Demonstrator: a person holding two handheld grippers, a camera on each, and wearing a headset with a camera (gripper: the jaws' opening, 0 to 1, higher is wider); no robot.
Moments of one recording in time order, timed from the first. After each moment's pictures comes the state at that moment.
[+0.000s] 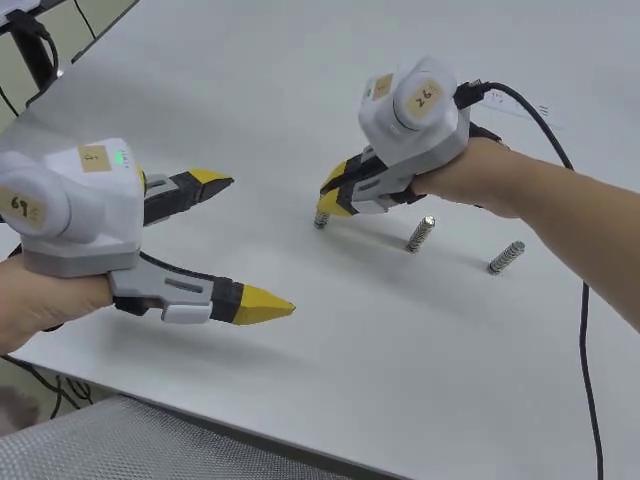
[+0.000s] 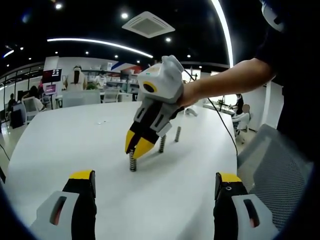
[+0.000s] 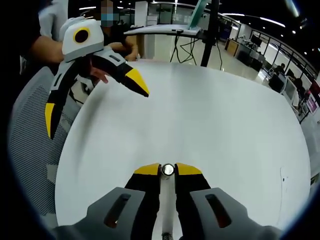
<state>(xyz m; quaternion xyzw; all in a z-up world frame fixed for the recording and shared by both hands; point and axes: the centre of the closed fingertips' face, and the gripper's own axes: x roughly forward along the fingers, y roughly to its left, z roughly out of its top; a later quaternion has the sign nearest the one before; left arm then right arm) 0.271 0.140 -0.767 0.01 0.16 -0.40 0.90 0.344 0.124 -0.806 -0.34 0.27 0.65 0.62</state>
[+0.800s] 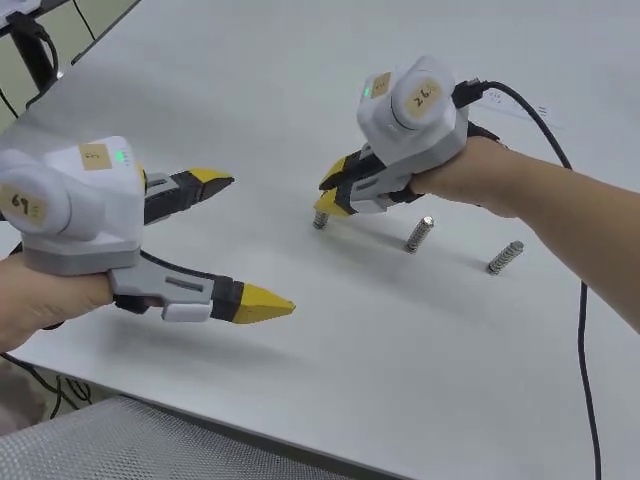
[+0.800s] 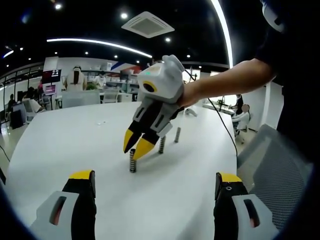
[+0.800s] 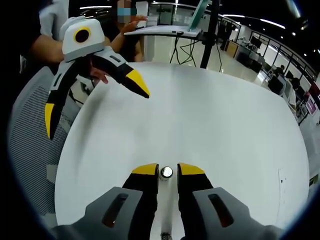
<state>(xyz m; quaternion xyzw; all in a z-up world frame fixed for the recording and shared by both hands) 0.271 0.138 -0.765 0.01 0.16 -0.40 0.90 0.348 0.127 -0.804 -0.35 0.26 0.66 0.62</state>
